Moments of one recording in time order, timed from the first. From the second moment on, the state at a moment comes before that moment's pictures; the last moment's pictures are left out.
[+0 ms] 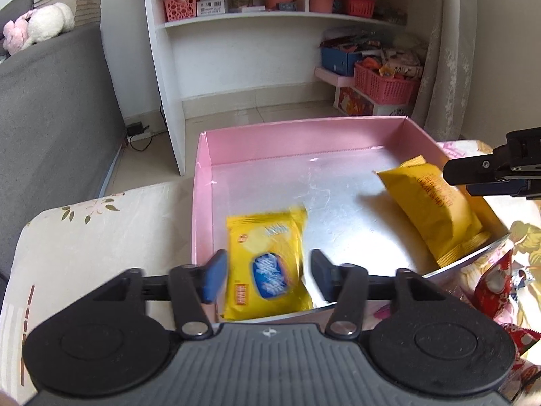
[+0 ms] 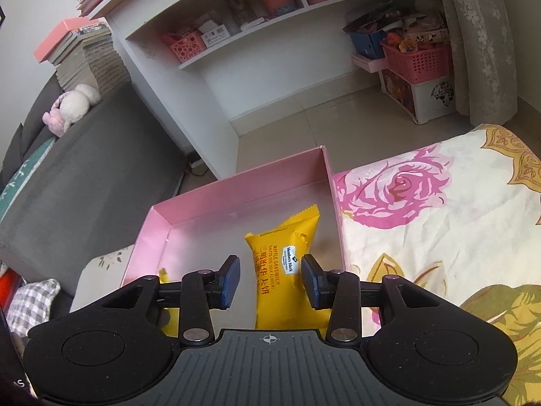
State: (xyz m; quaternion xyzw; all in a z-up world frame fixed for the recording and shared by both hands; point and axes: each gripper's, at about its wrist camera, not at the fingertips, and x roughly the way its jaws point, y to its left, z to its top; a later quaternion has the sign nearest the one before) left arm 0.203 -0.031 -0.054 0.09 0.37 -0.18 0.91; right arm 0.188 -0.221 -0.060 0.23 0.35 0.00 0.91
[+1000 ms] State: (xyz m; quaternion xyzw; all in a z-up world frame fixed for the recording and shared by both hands) left arm 0.125 -0.011 -0.002 0.06 0.35 -0.18 0.92; right arm 0.099 -0.200 0.010 0.18 0.33 0.02 0.93
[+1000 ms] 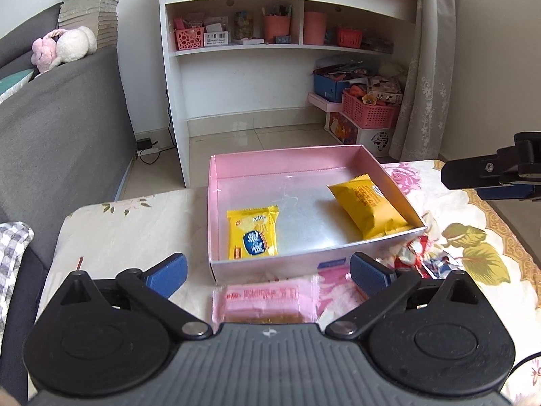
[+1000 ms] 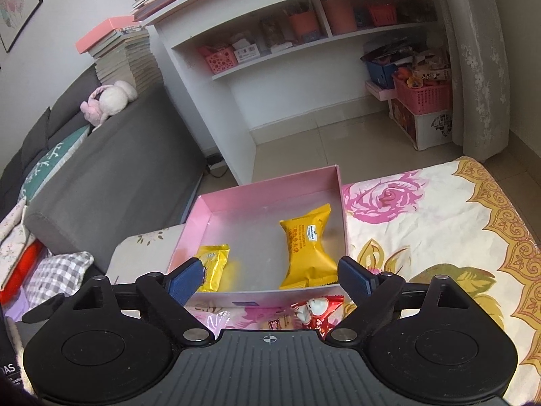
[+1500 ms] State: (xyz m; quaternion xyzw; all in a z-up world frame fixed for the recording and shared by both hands) left arm 0.069 0.008 0.000 0.05 0.35 -0.21 0.91; right arm 0.044 -0.177 0.015 0.14 0.30 0.03 0.94
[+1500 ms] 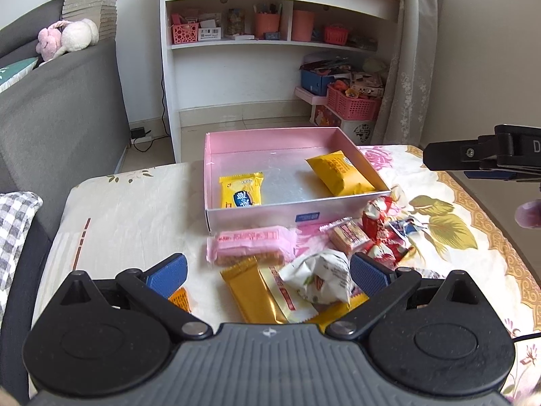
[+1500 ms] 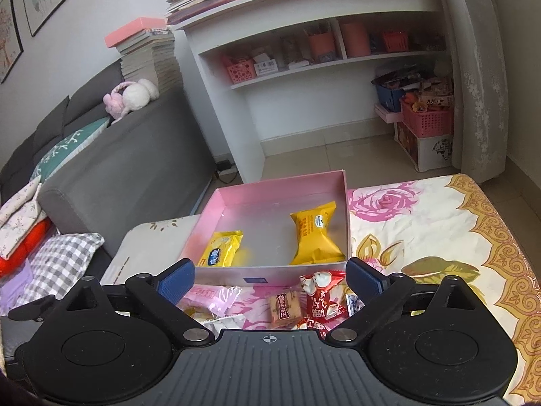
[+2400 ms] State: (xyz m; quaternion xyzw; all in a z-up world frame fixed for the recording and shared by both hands) left arm 0.016 0.033 -0.041 0.03 0.35 -0.26 0.90; right arm -0.033 -0.177 -0.043 0.05 0.26 0.05 0.96
